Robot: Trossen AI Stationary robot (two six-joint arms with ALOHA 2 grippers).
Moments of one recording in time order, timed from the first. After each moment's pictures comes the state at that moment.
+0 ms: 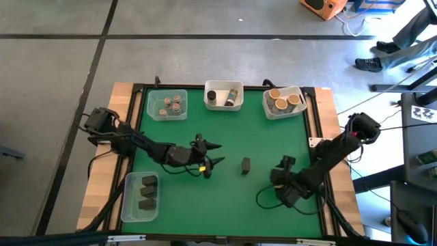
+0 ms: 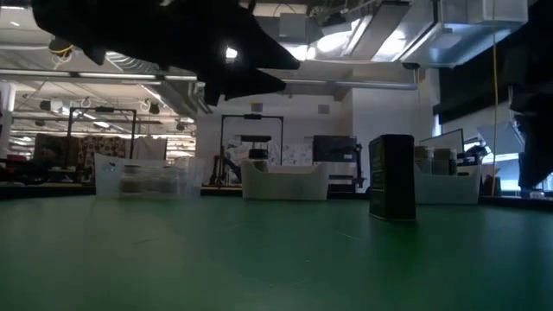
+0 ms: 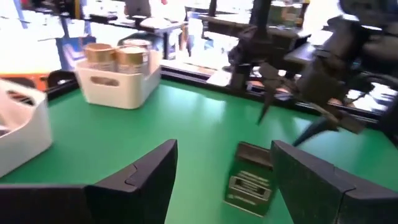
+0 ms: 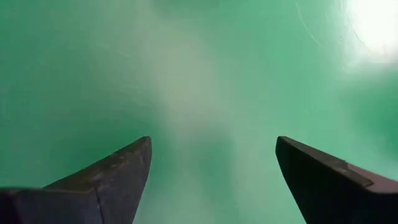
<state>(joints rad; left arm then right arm) -0.28 1.66 0.68 0.81 -0.56 -0.23 0.79 1.52 0.78 -0.78 0.45 0.96</state>
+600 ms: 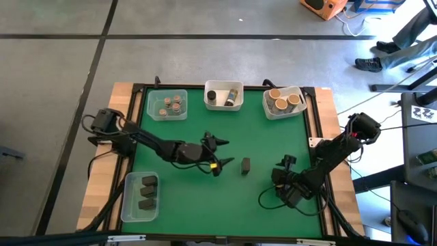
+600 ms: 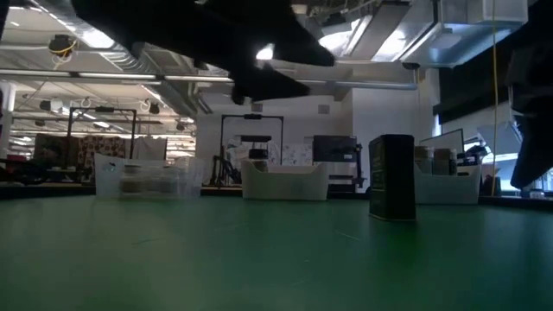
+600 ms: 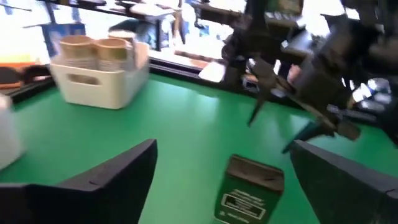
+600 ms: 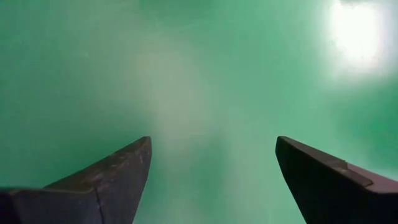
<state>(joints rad) -0.23 1.73 0.84 0.67 -0.48 -0.25 0.82 1.52 0.74 -0.75 0.54 0.99</state>
